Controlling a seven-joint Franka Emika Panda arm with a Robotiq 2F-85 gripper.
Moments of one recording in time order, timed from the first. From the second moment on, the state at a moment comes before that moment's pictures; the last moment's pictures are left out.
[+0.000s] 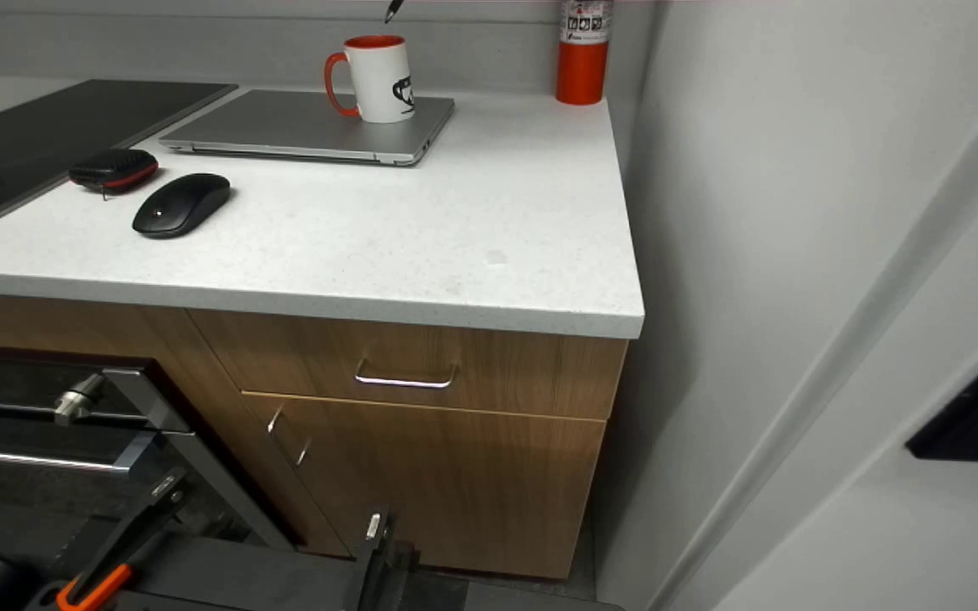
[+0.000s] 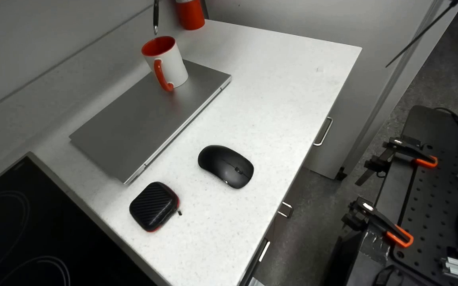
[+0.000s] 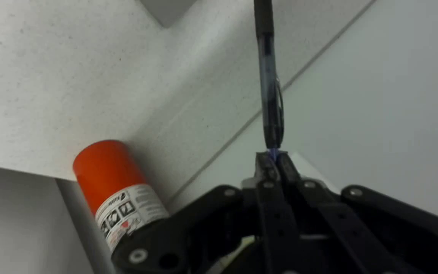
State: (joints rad) arm -0.21 0.31 0.15 -1.79 0.63 2.85 0.06
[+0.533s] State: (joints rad) arm -0.19 0.20 -0.04 -2.02 0.36 2.80 0.14
